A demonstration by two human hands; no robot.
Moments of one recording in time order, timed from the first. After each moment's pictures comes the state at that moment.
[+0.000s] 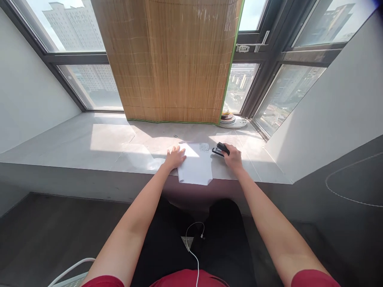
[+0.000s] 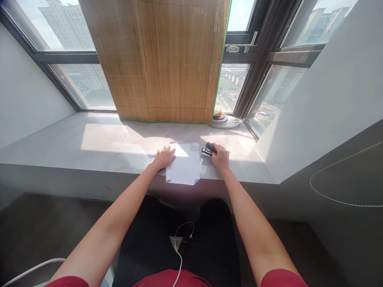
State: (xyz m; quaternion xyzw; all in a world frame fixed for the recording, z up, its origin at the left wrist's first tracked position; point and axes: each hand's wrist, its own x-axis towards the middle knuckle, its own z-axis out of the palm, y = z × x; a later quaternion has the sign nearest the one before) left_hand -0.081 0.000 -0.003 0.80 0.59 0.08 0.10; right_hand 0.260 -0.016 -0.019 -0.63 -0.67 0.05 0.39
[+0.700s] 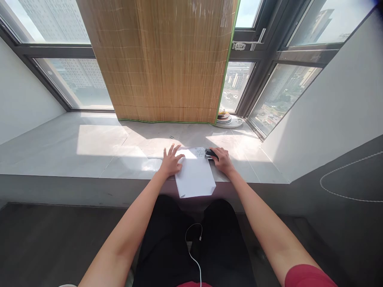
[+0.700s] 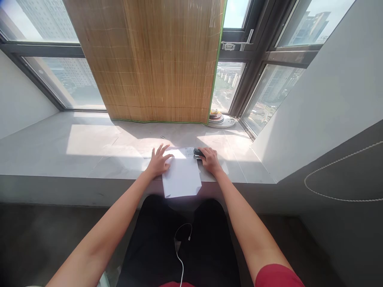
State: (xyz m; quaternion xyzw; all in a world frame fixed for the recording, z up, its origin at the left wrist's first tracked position) left_hand -0.089 -0.014 0.001 0.84 0.51 0.15 0.02; right_hand 0.238 -0.013 -0.033 -0.54 -0.78 0.03 0.32
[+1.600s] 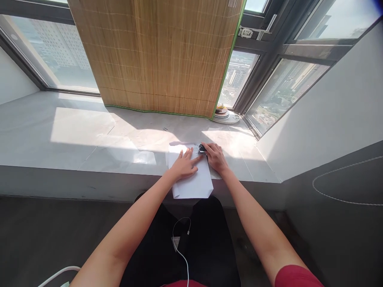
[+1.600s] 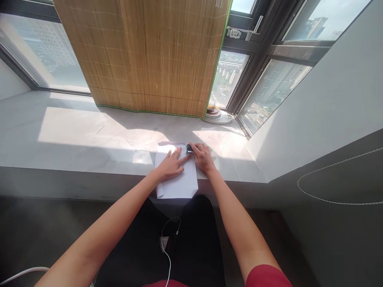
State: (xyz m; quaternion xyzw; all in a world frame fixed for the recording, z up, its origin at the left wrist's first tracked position) left_hand -0.003 -0.036 -0.017 0.90 0.41 0.07 0.12; right_hand 0.232 -0.017 -0.030 -0.52 -0.81 -0.03 0.27
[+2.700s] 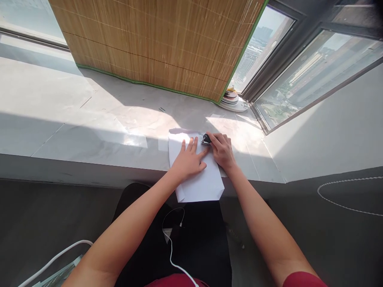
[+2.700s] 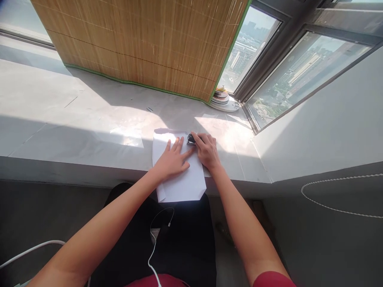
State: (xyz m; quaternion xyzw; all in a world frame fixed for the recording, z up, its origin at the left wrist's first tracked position) left_hand 0.023 -0.045 -0.032 0.88 0.44 0.14 0.13; right_hand 0.234 -0.017 -0.029 -0.52 -0.82 -0.07 0.24
